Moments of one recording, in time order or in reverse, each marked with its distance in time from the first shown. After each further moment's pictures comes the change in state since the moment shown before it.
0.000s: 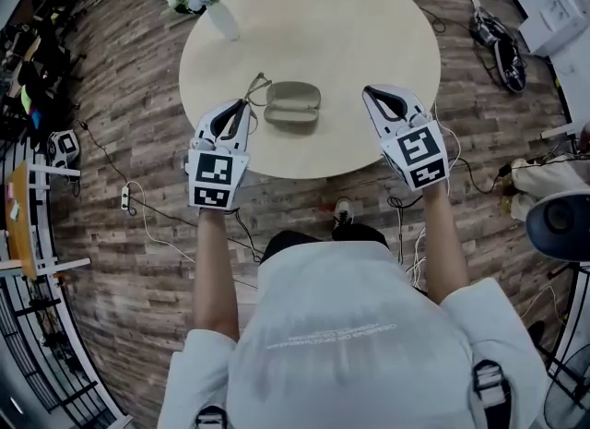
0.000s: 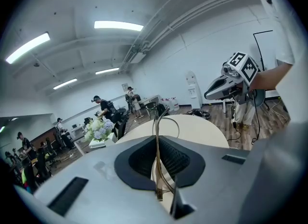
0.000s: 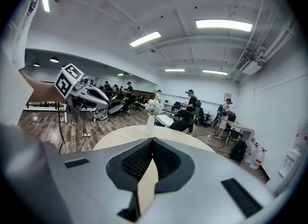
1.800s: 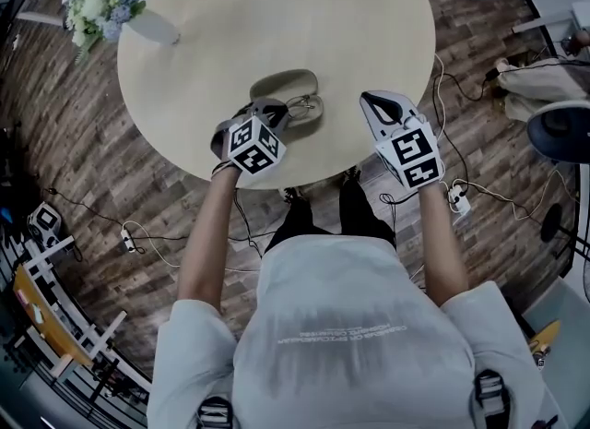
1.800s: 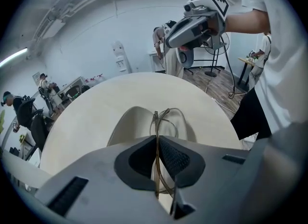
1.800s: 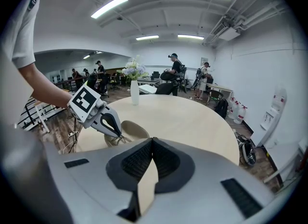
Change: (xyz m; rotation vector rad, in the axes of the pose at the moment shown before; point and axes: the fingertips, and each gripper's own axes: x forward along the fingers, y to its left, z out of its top) left arm 0.175 -0.098 -0.201 0.440 0.264 -0.847; right arm 0.082 0.037 -0.119 0.289 0.369 -0.194
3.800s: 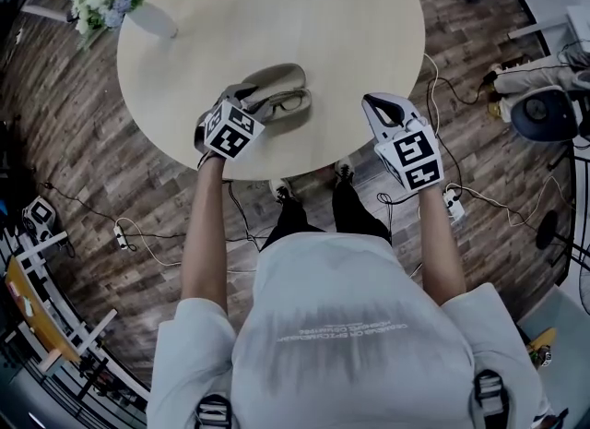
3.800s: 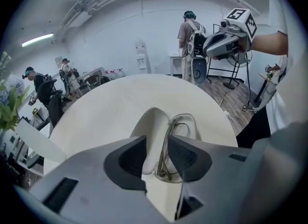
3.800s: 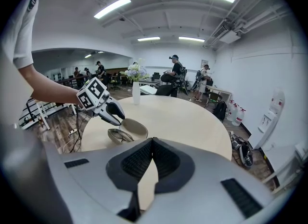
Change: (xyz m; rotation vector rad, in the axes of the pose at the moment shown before) left arm -0.028 0.026 -0.005 -0.227 -0.012 0.116; right arm -0.039 -0.001 -0.017 -0.022 -0.013 -0.008
